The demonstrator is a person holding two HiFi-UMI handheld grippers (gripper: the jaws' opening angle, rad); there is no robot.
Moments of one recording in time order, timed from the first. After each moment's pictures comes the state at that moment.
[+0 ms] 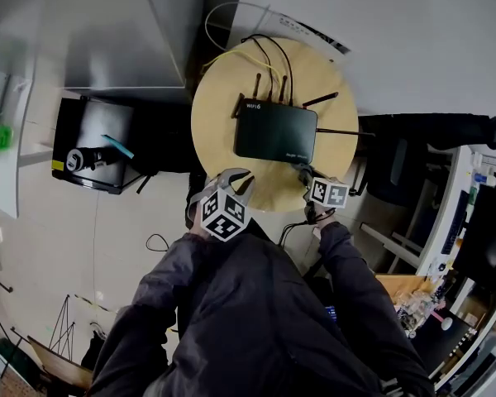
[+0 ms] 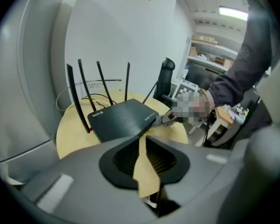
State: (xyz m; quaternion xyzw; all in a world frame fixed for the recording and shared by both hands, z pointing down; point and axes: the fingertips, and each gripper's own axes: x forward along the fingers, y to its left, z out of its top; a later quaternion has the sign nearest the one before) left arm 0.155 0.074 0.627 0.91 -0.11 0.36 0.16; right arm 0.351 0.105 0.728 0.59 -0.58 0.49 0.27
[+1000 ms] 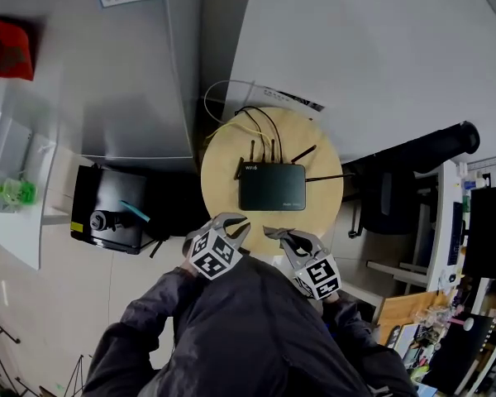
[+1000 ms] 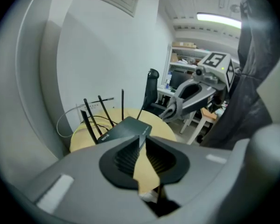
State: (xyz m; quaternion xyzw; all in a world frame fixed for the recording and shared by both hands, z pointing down) left arm 0.116 0.050 0.542 0.94 -0.03 0.32 0.10; right arm 0.180 0.098 0.500 0.49 -0.79 0.21 0.29
